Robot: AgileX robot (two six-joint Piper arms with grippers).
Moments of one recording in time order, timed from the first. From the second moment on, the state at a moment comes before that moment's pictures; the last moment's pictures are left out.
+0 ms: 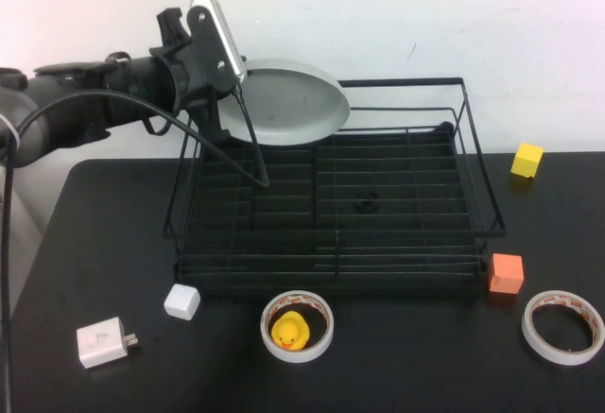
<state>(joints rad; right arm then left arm) 0.69 0.77 -0.47 -0.14 0.84 -0.33 -0.17 2.04 -1.56 -1.69 0.46 2.72</state>
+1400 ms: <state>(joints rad) 0.69 0.77 -0.47 -0.15 0.81 -0.32 -0.17 1.92 -1.56 -1.69 0.44 2.29</state>
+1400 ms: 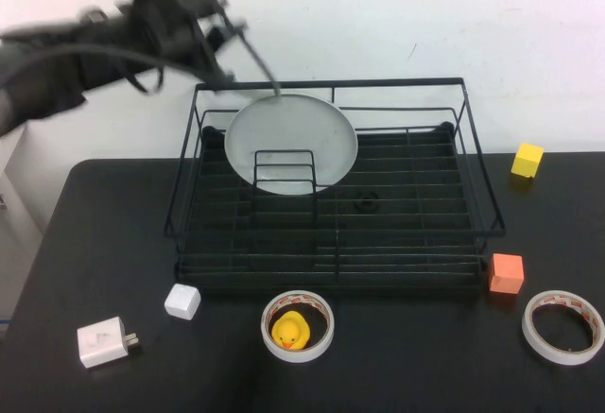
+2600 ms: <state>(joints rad) 0.69 0.77 -0.47 -0.13 0.79 -0.31 -0.17 0.97 -0.57 -1.72 0.08 1.71</state>
